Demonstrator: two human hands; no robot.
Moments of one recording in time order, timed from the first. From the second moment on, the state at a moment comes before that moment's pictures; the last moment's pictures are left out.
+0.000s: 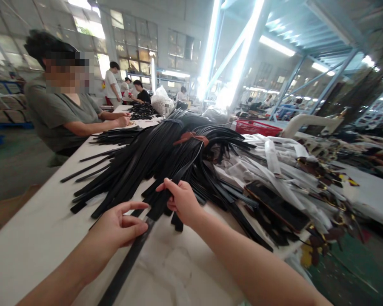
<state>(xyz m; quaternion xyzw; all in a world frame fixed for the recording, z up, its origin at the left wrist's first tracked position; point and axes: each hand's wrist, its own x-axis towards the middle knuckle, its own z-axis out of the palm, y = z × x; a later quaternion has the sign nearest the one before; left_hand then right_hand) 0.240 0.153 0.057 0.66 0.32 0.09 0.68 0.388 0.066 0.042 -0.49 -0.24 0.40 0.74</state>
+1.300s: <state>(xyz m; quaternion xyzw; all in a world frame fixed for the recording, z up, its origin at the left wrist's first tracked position) 0.232 0.159 0.061 0.70 0.30 0.15 0.64 0.373 0.064 0.030 -0.49 -0.30 0.42 0.70</state>
